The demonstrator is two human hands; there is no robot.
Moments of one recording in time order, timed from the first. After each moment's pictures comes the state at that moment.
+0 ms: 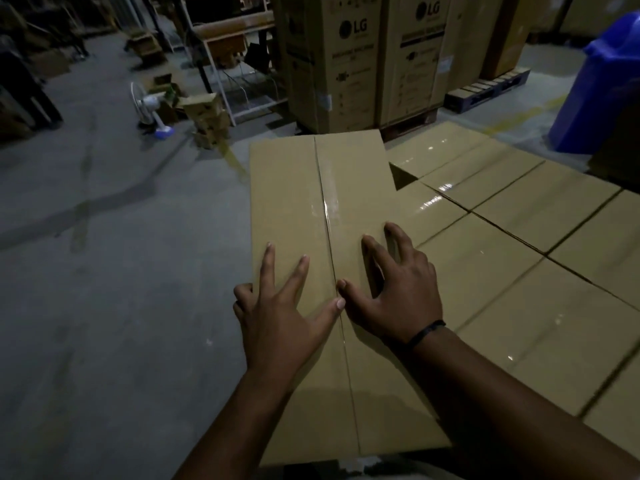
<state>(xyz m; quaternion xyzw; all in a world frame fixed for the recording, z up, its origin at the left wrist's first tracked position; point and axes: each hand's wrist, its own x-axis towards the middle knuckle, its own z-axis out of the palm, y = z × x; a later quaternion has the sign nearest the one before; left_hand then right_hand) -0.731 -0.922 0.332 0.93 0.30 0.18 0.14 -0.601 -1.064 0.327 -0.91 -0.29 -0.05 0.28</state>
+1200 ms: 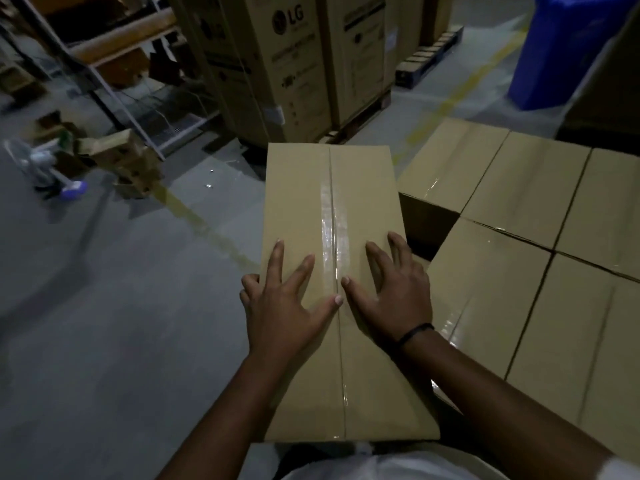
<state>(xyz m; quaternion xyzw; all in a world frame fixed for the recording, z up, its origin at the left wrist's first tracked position) -0.348 -0.522 0.317 0.98 0.14 0.09 0.12 -0.283 -0.698 0.275 -0.94 -0.08 -0.06 0.34</state>
